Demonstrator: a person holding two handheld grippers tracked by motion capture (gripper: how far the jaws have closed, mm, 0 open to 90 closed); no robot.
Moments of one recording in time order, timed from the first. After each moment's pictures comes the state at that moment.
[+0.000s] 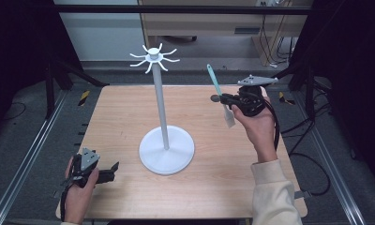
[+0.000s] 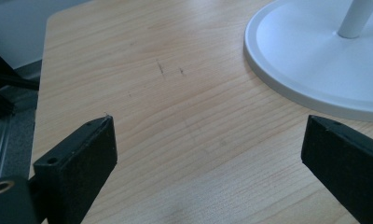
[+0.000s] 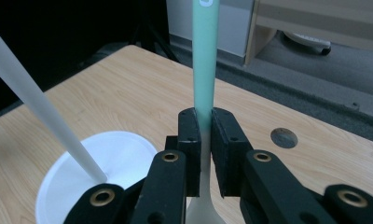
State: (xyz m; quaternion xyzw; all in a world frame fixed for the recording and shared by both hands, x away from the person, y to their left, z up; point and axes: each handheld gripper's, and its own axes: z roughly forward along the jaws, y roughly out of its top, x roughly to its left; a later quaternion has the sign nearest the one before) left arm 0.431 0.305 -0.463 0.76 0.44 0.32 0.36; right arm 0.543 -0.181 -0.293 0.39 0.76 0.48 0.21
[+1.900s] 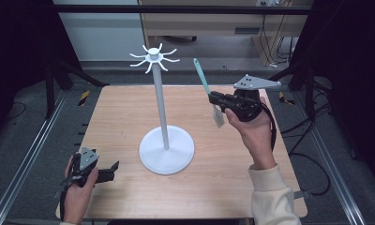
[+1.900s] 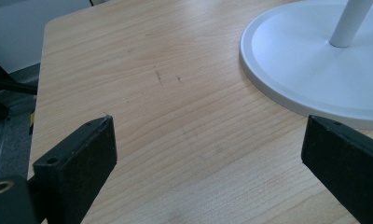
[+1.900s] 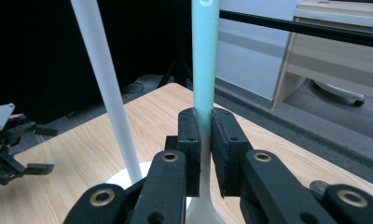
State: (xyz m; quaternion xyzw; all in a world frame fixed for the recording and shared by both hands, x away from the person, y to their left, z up) left arm 0.433 0.305 -0.462 0.76 0.44 0.31 0.37; right arm 0.505 -0.156 -0.264 0.31 0.75 0.55 0.21
